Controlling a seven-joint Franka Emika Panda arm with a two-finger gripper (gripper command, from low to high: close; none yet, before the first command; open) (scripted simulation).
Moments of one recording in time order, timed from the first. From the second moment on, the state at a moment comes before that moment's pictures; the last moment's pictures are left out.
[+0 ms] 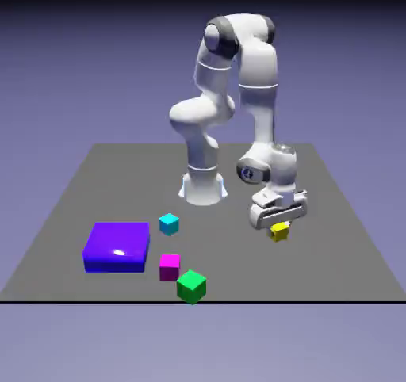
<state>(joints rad) 0.59 0.23 0.06 -2.82 -0.40 3.11 1.37</state>
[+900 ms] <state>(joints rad) 0.01 0.25 -0.06 -2.34 0.00 2.65 0.97</state>
